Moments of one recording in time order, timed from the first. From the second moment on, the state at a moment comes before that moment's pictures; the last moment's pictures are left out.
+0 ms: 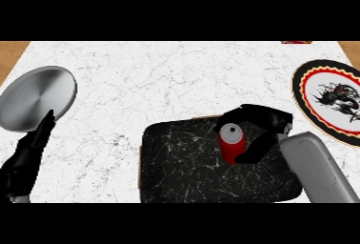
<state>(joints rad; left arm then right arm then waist) 0.08 0.37 0.03 -1.48 -0.10 0.09 -0.13 -0.46 -0.27 0.21 -1.33 0.24 0.82 0.22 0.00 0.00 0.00</state>
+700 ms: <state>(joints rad) 0.11 0.33 0.09 -1.50 -0.14 0.06 -0.14 -0.39 -0.52 0.02 -1.29 0.40 0.75 0.03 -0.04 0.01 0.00</state>
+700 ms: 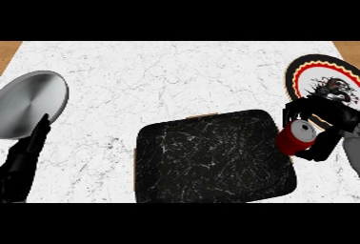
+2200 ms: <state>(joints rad) 0.06 0.33 0.06 -1.50 -0.15 0.03 -0.12 -0.44 -1.16 -0.54 -0.57 0.41 0.30 -0.88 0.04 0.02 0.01</state>
